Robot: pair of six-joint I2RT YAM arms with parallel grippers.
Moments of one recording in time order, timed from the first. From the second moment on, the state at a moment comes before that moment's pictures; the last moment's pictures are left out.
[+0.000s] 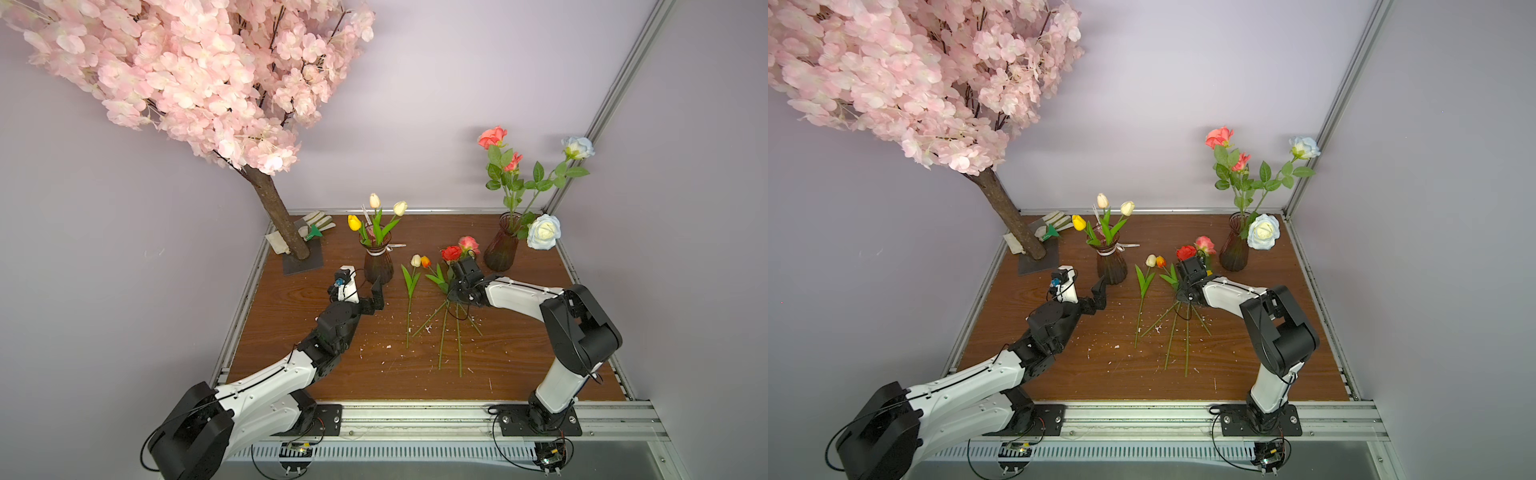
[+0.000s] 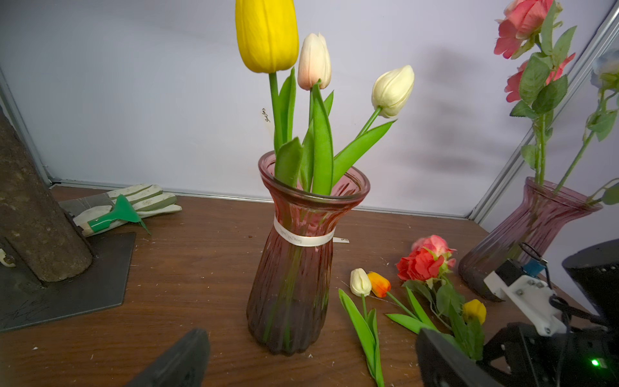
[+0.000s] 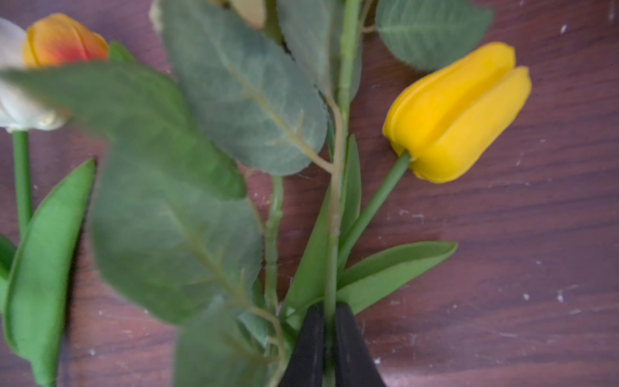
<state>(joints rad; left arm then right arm) -0.69 1.00 0.33 0.60 -0.45 -0.27 0.52 1.75 0.98 -0.30 0.20 0.68</state>
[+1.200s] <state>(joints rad) -0.69 0.99 0.33 0.60 -0.45 -0.27 0.46 1.25 1.13 0.12 0.10 0.21</state>
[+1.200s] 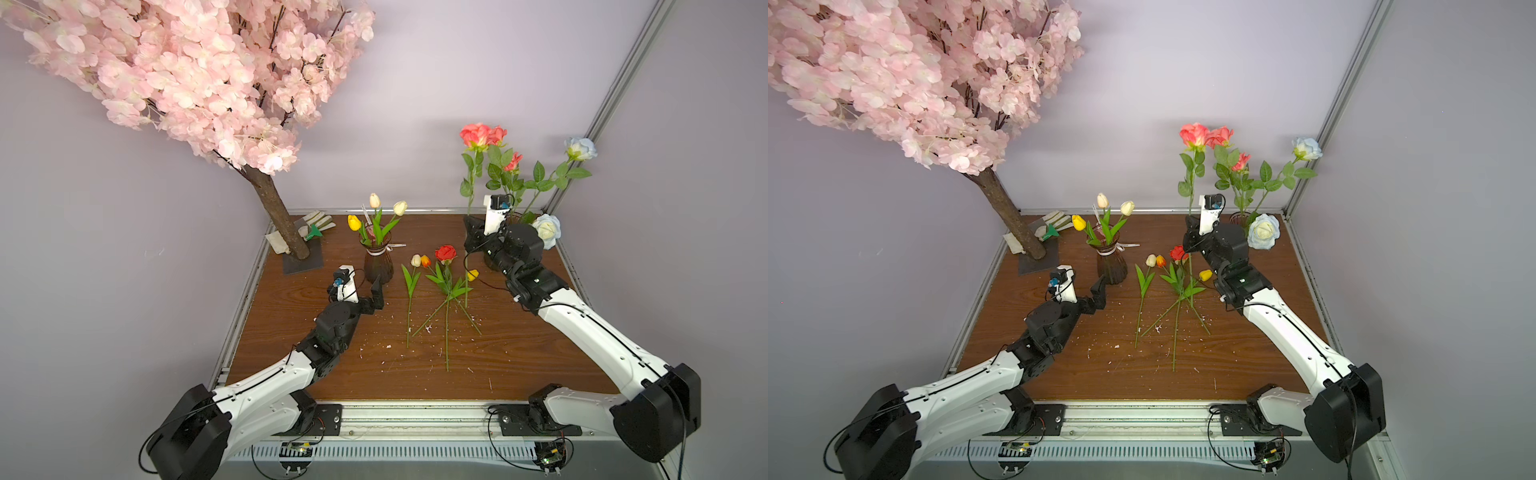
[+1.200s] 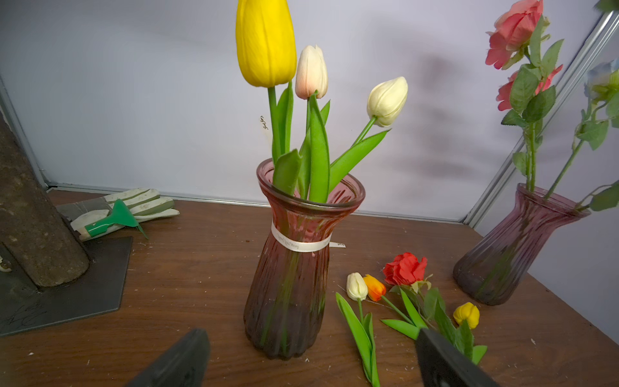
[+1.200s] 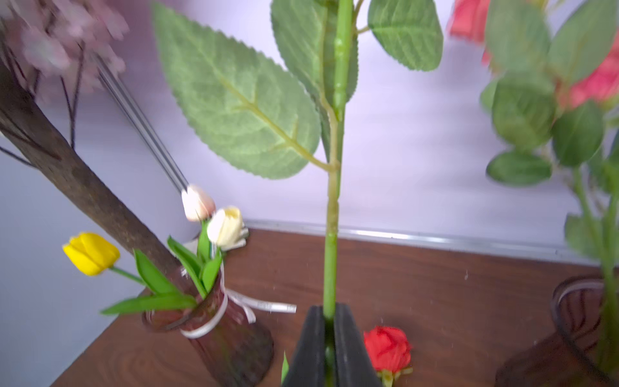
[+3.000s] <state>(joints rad) -0.69 0.98 0.33 0.60 -0.44 -0.26 0.21 1.64 1.47 0.42 0.32 -0.21</state>
